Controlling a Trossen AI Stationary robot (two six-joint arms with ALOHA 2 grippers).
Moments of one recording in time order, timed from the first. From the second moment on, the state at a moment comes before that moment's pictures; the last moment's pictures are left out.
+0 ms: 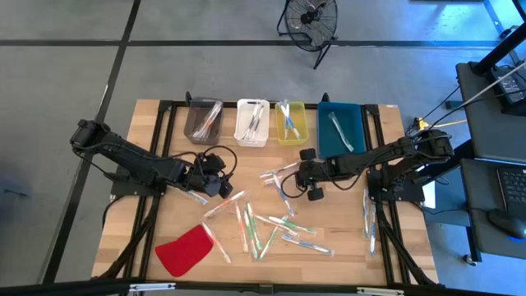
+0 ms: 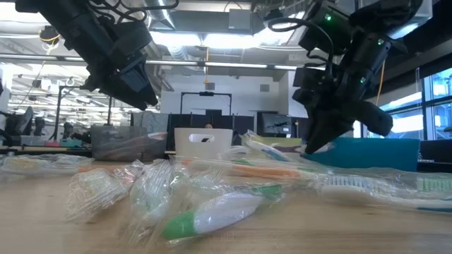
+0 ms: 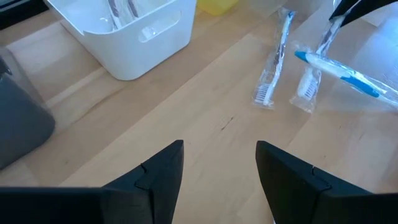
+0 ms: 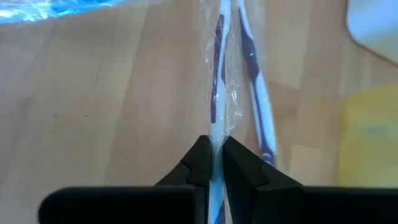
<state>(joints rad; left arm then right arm) -0.27 1.26 0.67 -0.37 -0.66 -0.88 0.09 1.52 0.73 -0.28 0.26 -0.28</state>
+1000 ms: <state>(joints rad) -0.27 1.35 0.67 -0.29 -0.74 -0.86 0.10 1.52 0.73 -0.07 0.46 -0.24</state>
